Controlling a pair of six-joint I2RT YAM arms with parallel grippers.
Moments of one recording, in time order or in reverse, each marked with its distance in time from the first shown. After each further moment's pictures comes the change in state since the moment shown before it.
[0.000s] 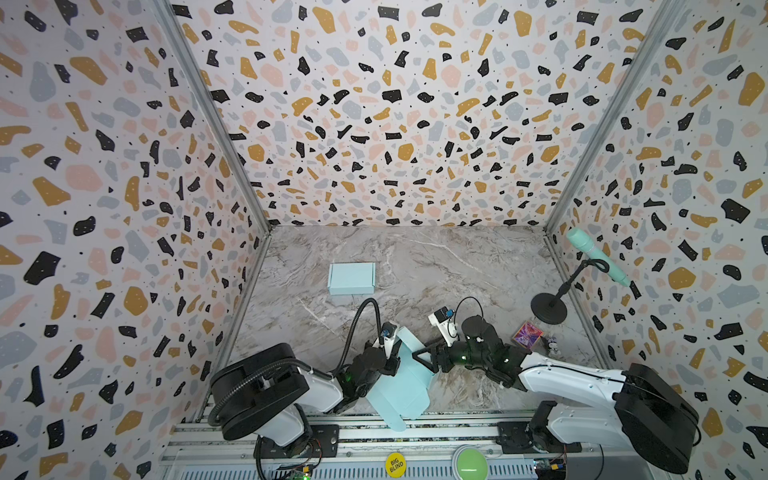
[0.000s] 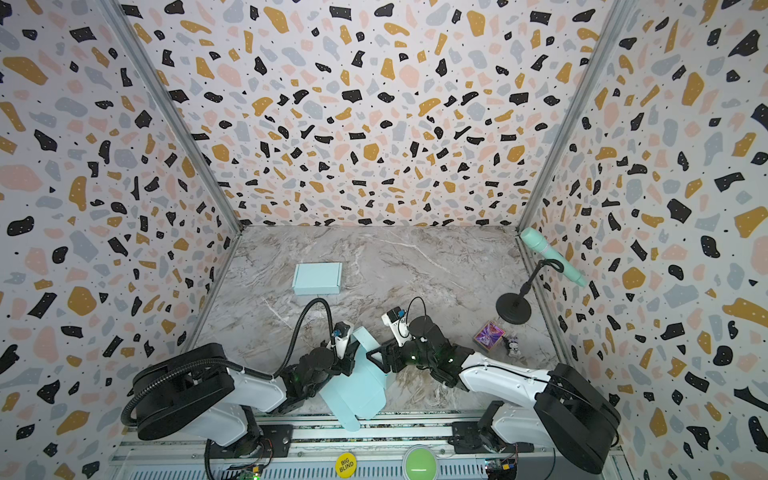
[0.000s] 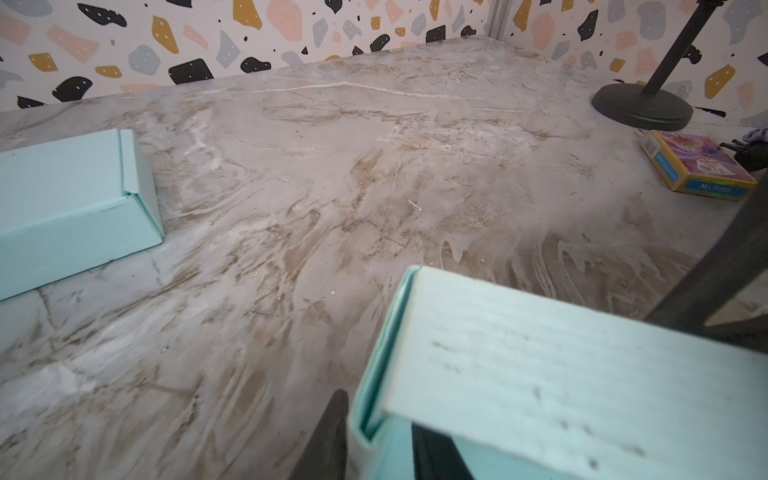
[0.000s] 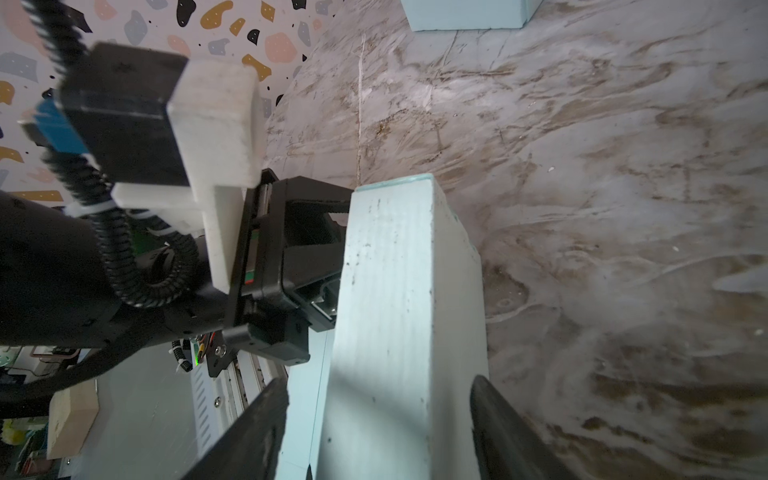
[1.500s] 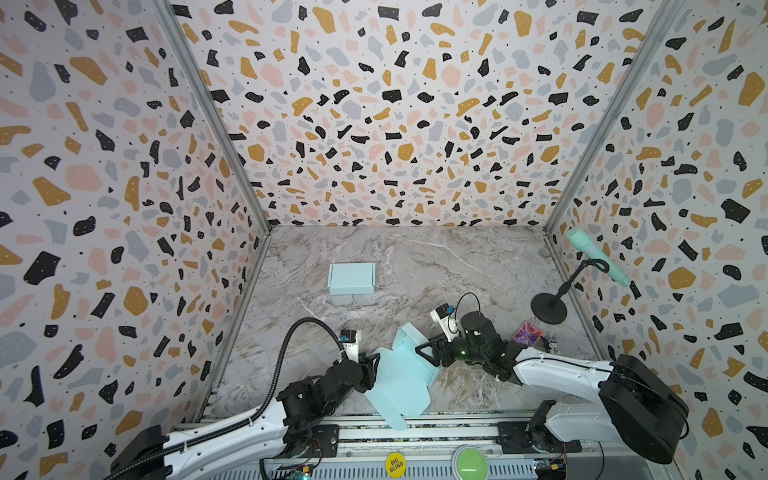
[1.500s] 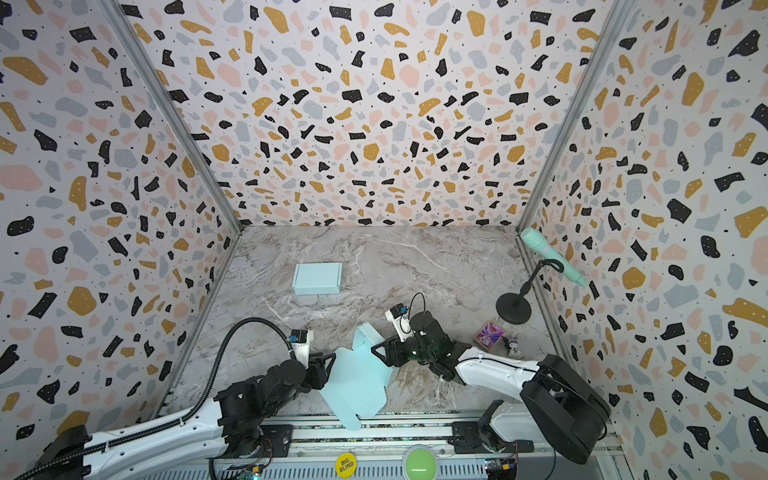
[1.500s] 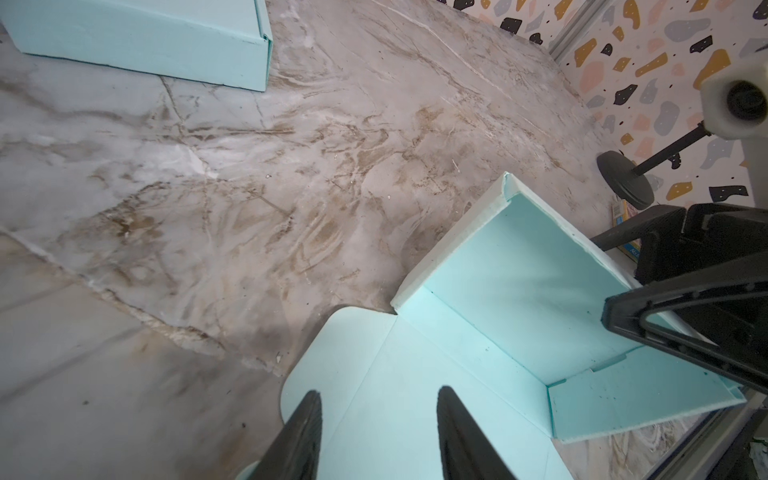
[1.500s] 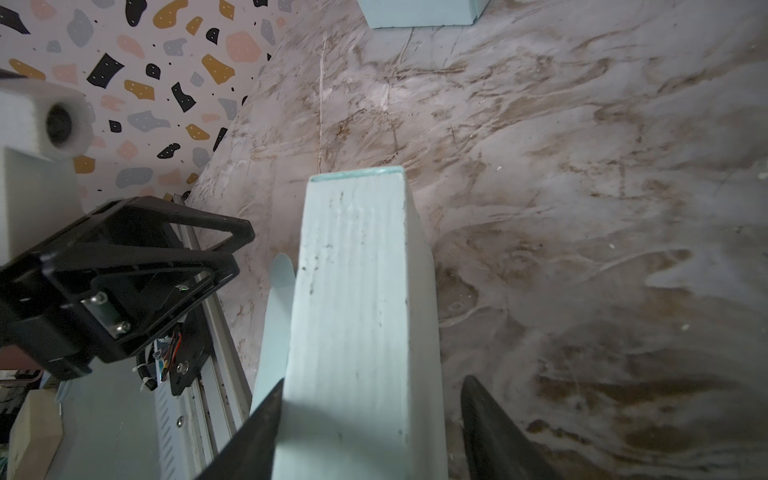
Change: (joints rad) left arm -0.052 -0.843 -0.011 -1.035 -0.021 -0.560; right arm -0.080 0.071 0.000 0.027 -0.013 -0.024
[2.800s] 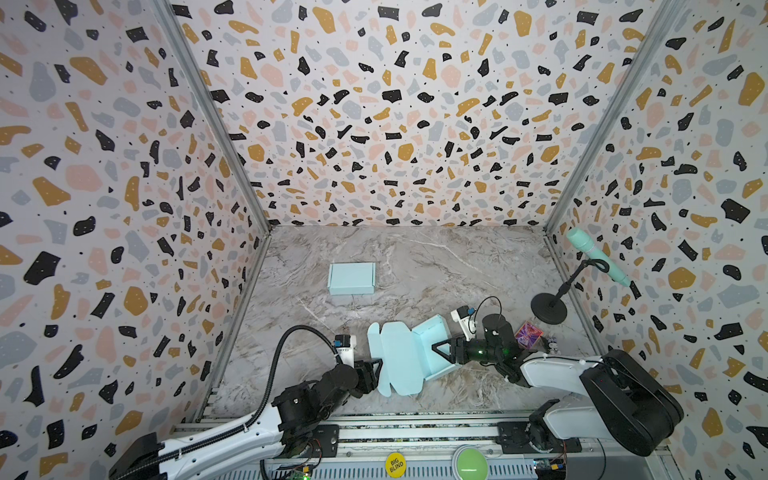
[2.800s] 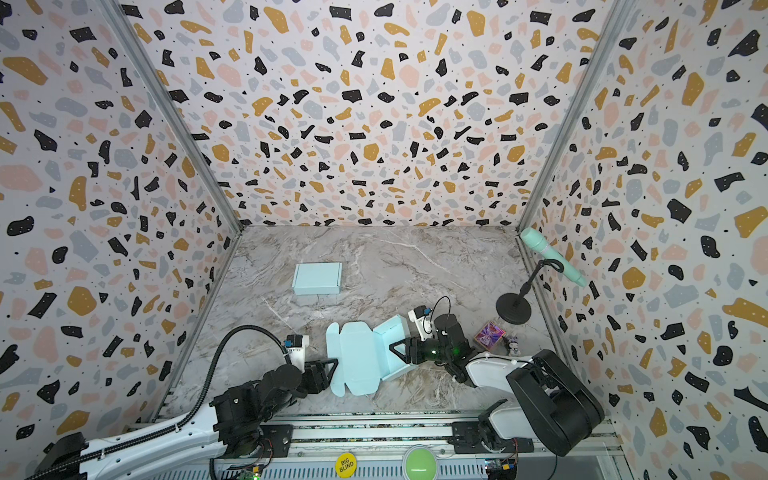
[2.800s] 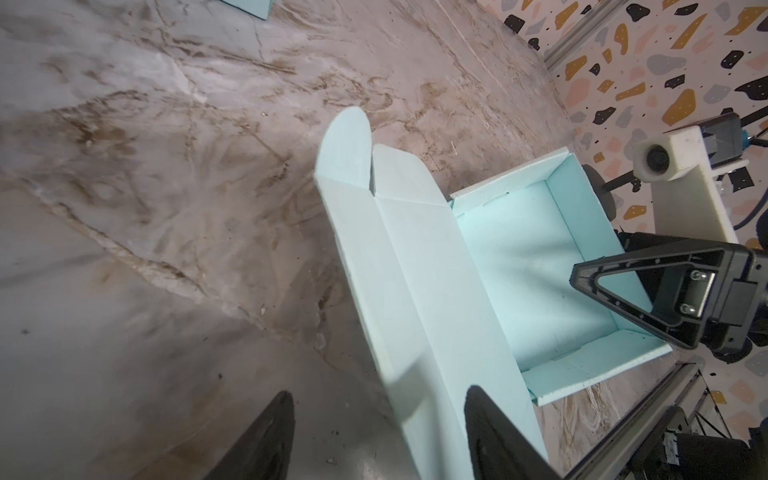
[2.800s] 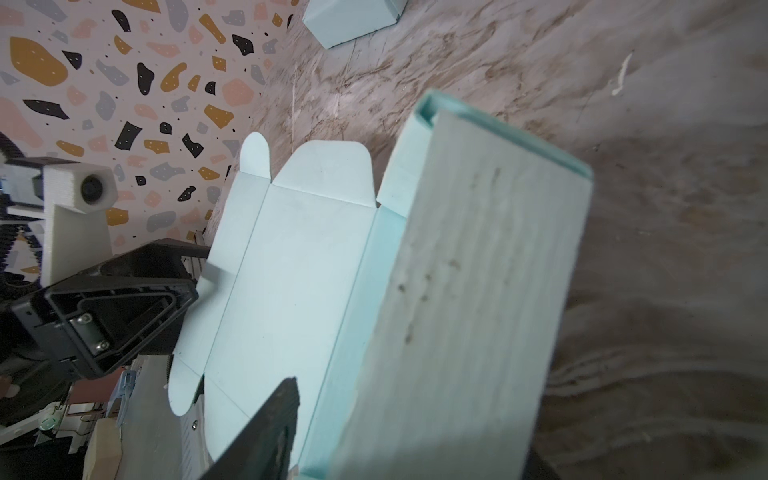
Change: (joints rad) left arm 0.000 -0.038 -0.062 0.028 0.079 -0.161; right arm -0.224 0.056 -0.166 0.232 -0.201 0.060
